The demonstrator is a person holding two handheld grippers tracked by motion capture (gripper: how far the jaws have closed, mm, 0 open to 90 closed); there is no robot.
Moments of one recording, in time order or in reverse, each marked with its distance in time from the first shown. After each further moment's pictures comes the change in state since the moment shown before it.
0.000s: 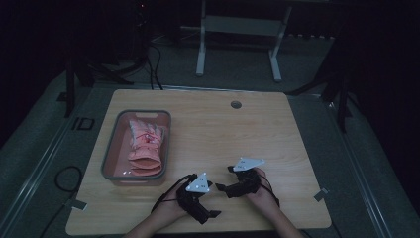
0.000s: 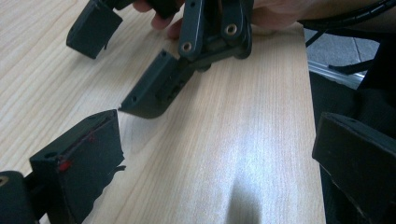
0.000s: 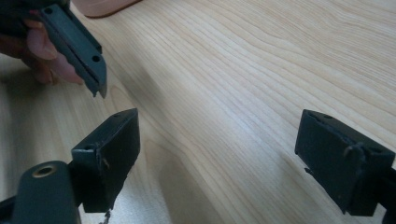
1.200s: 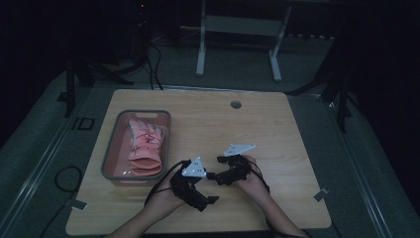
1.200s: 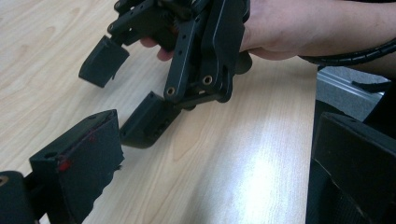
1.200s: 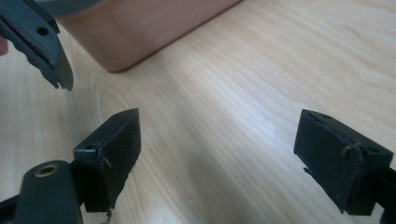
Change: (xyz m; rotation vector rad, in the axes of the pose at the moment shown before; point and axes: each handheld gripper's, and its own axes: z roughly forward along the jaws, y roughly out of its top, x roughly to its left) left arm 0.002 0.043 -0.042 0.021 0.094 -0.082; right arm -0.004 0.046 0.016 -0.008 0.088 0.057
